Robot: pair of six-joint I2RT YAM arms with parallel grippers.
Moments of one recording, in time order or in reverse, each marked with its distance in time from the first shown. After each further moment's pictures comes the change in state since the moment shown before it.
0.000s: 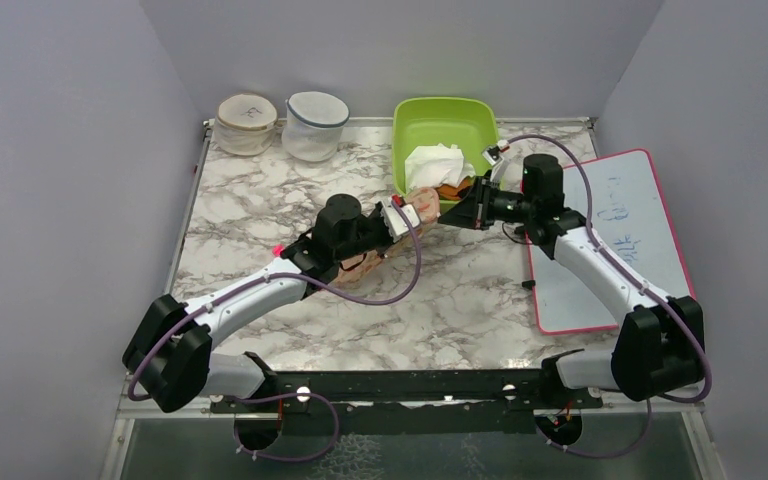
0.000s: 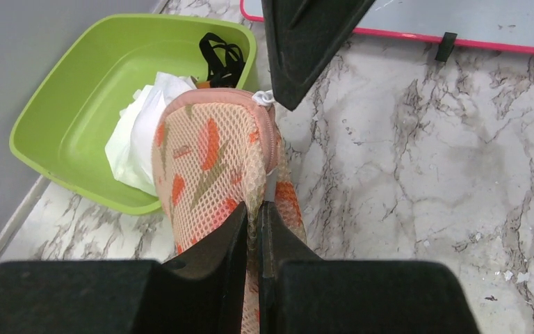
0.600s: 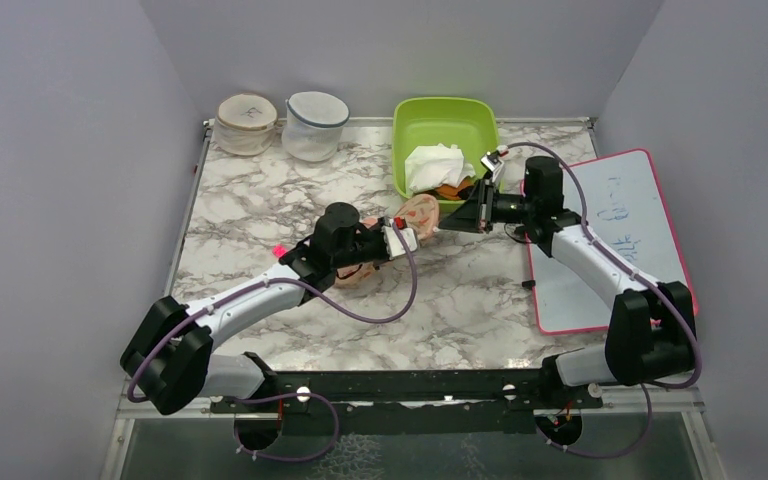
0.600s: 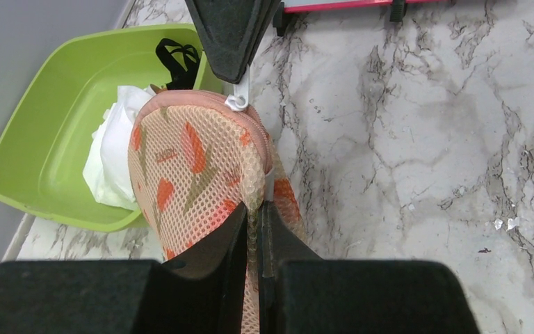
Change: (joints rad) left arm 0.003 -0.016 -0.071 0.011 0.148 0.154; right arm -0.063 0.069 -0.036 0.117 -0.224 0.215
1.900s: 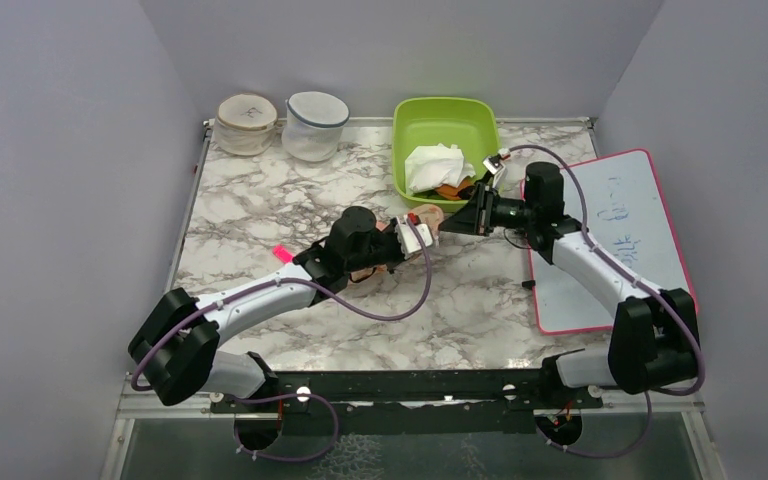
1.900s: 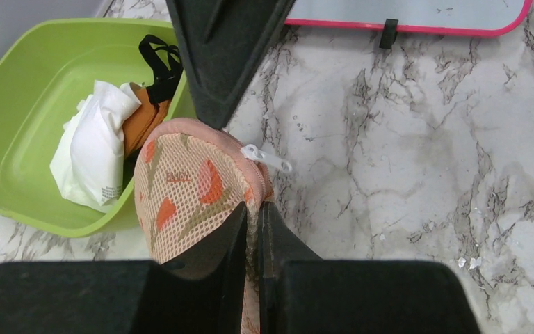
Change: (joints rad) left arm -0.097 0.050 0.043 0.010 -0.113 -0.144; right arm 0.007 -0.032 -0.072 0.053 0.045 -0.054
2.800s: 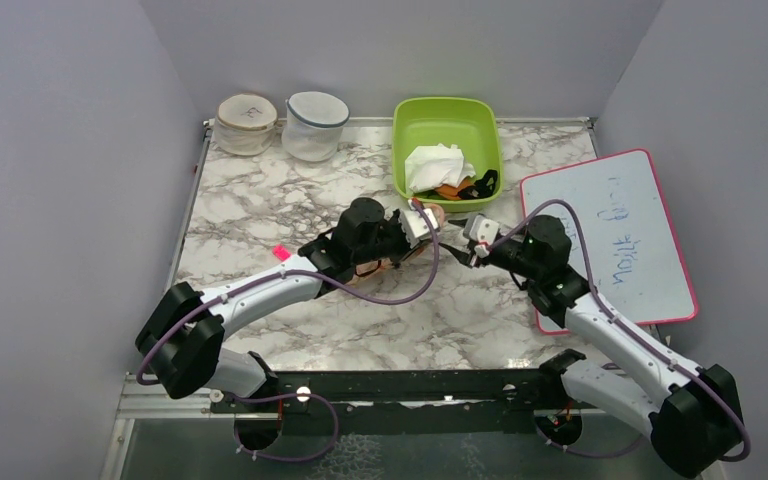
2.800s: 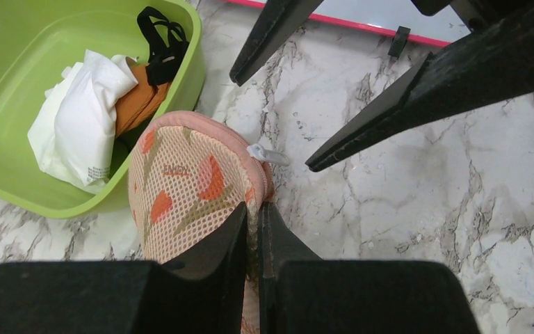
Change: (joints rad) left arm 0.002 0.045 0.092 -0.095 -0.048 -0.113; right arm 0.257 -0.422 -0.270 0.138 0.427 -1.201
